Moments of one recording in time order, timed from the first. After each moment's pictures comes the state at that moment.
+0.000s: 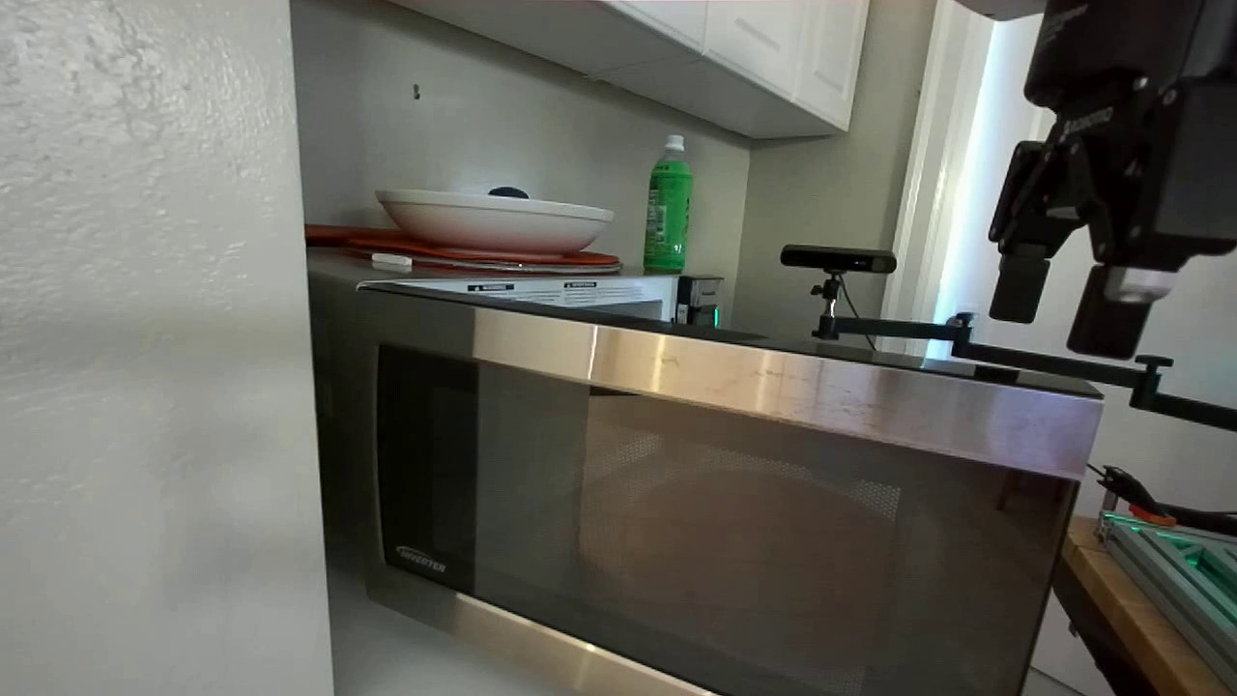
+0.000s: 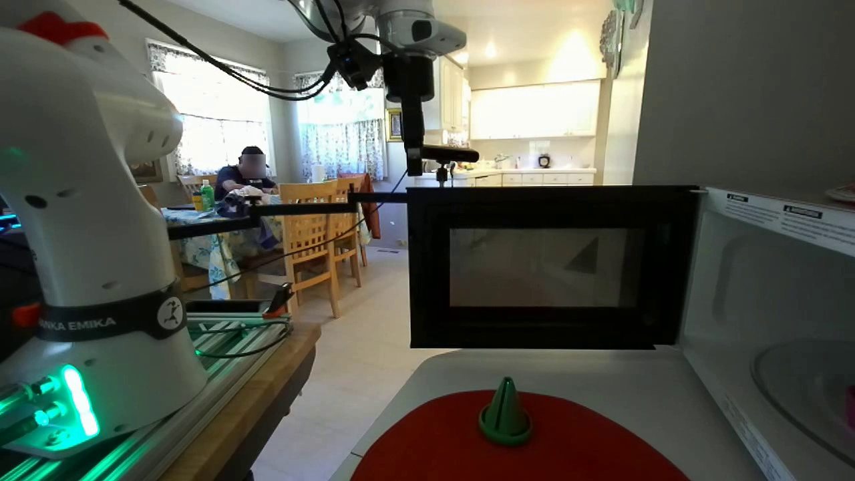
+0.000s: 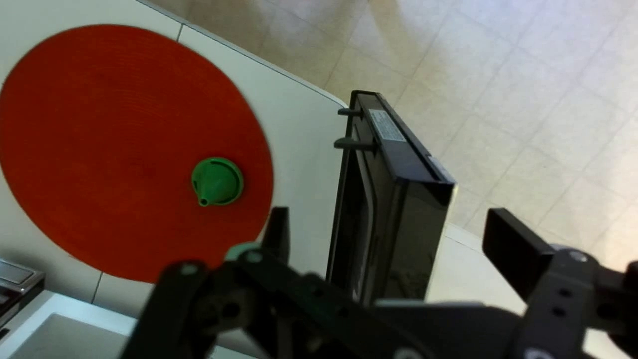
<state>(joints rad) 0.19 -0.57 0.30 -2.63 0.13 2.12 0.29</state>
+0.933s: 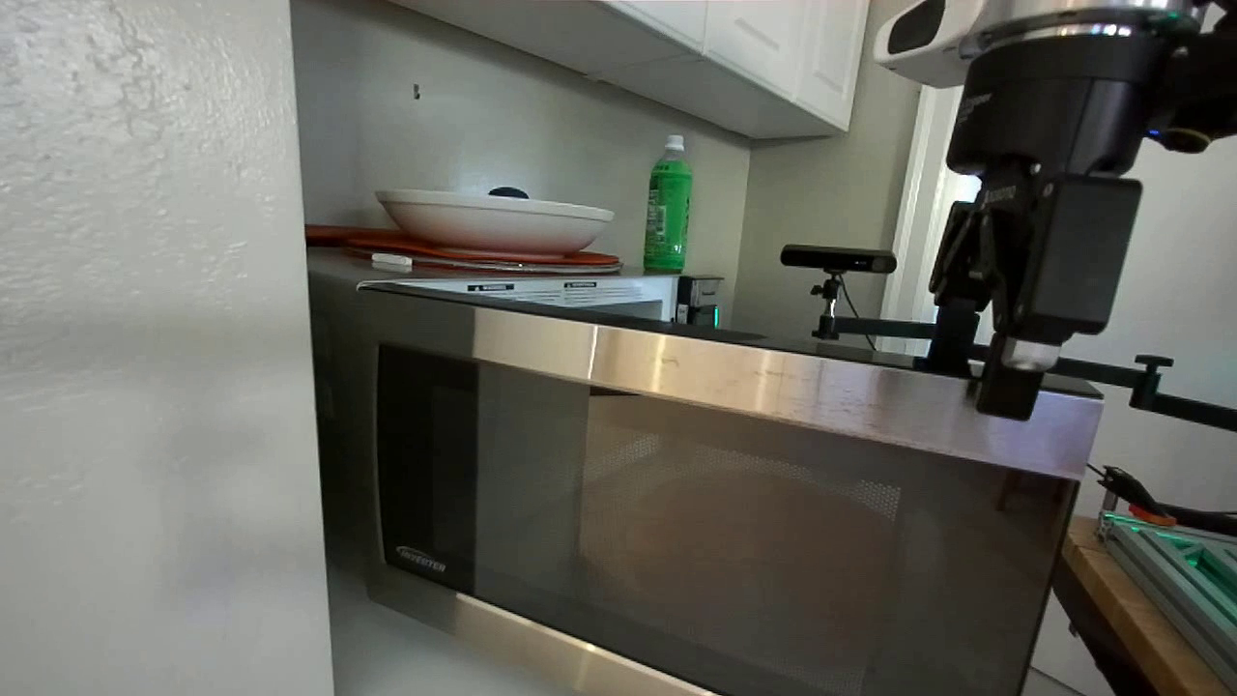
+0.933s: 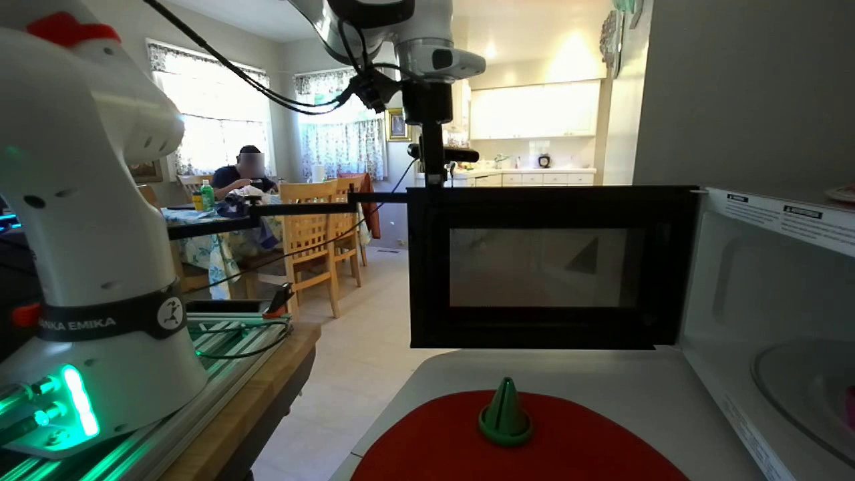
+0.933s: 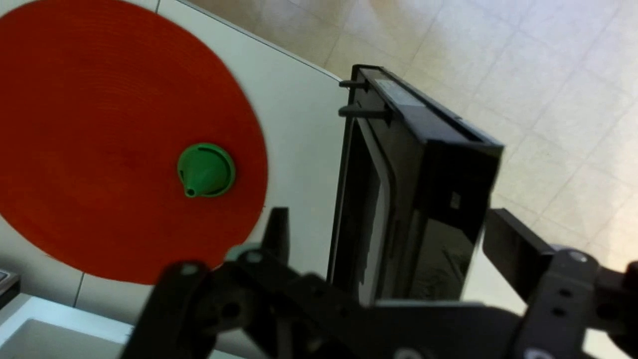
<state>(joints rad) 0.17 -0.44 0.29 -2.64 0.11 2.27 0.29</state>
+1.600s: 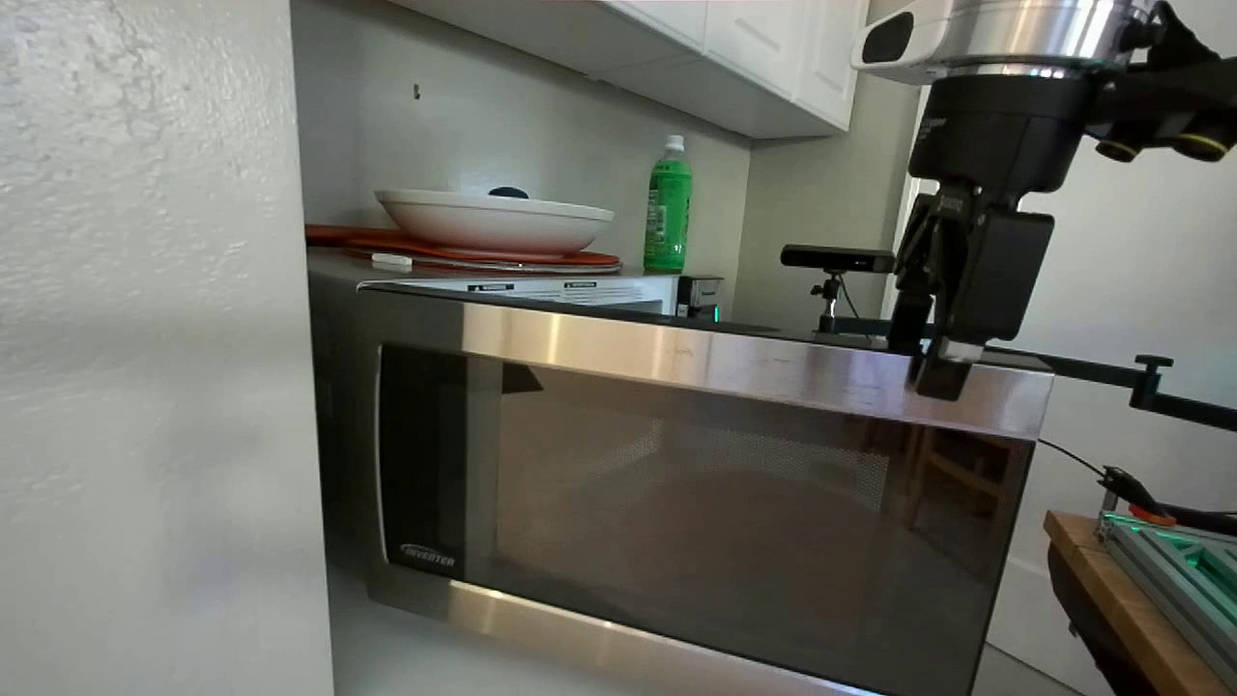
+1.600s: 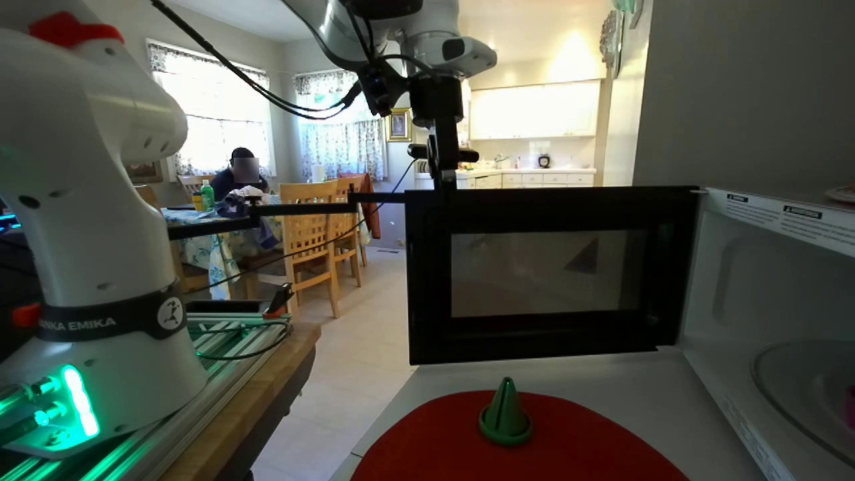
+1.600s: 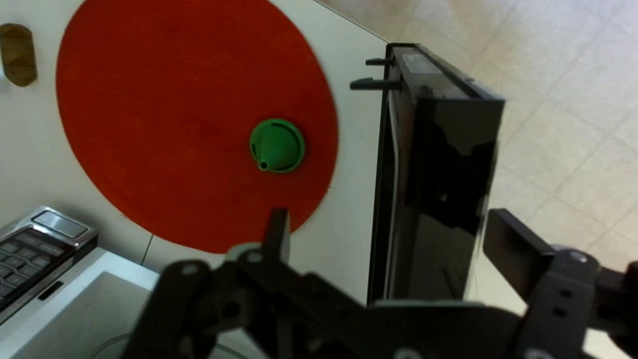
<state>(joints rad) 0.11 -0.43 0.29 -2.63 -0.07 2.27 0.31</state>
